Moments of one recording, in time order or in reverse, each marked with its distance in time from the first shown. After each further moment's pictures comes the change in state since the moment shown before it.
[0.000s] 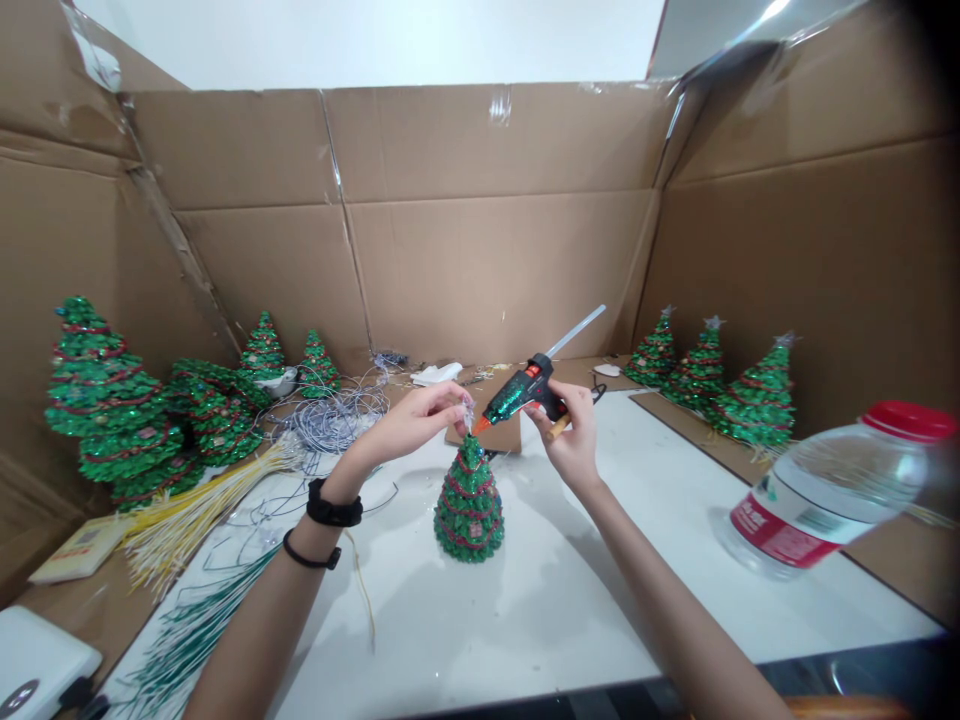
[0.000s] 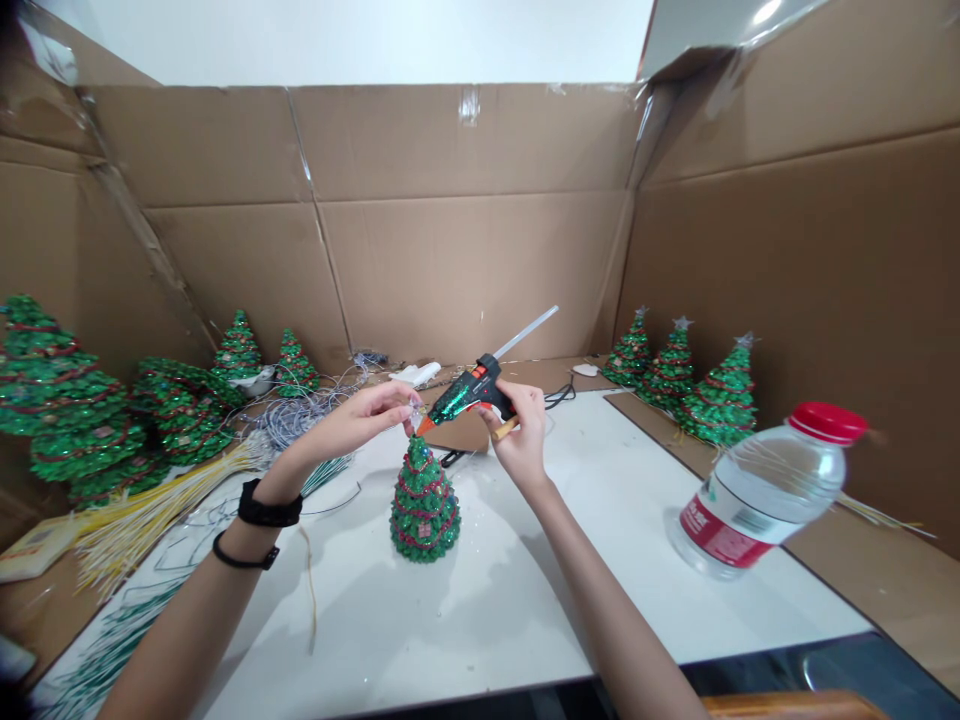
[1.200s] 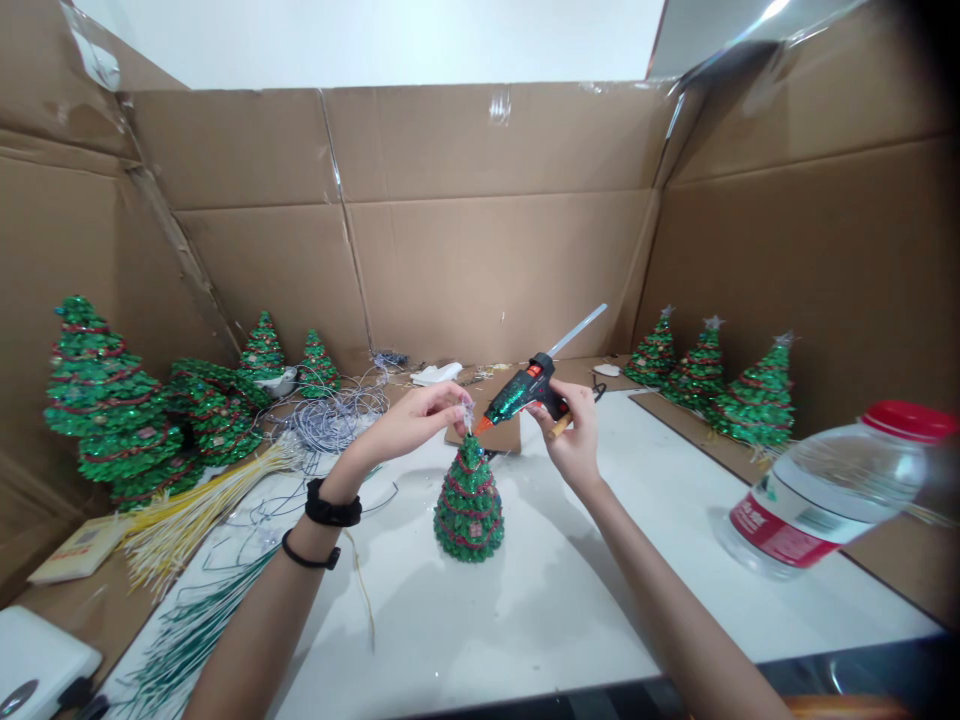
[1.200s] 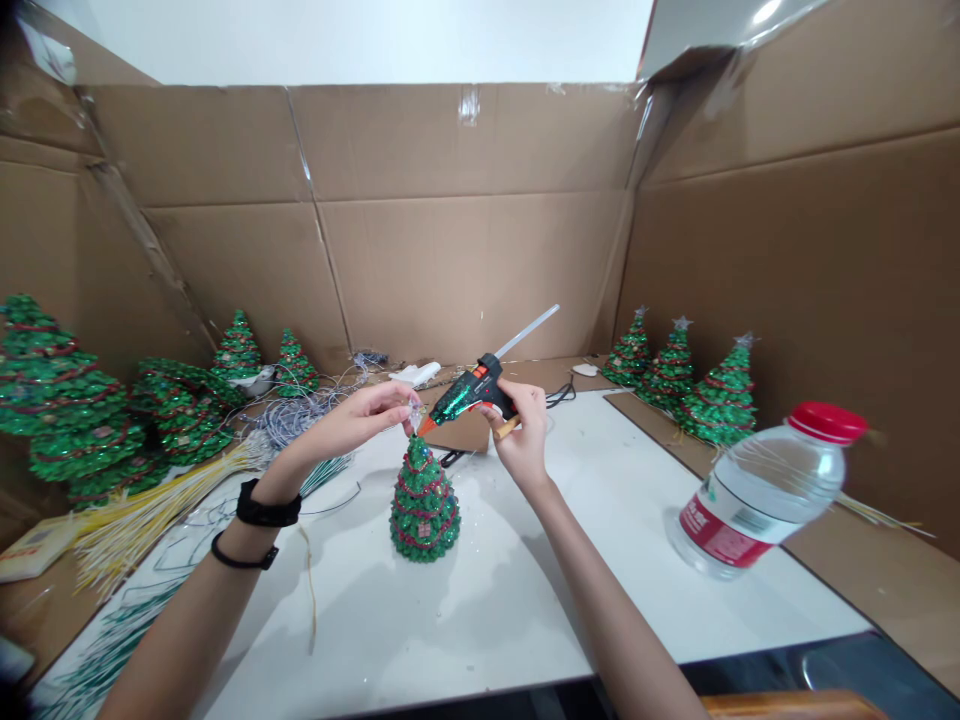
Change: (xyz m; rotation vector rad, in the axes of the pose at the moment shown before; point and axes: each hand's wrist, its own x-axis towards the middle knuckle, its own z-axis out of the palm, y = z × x) left_hand -0.001 -0.001 -0.001 -0.007 0.001 -0.002; right_hand 0.001 0.000 0.000 0.000 0.016 -0.021
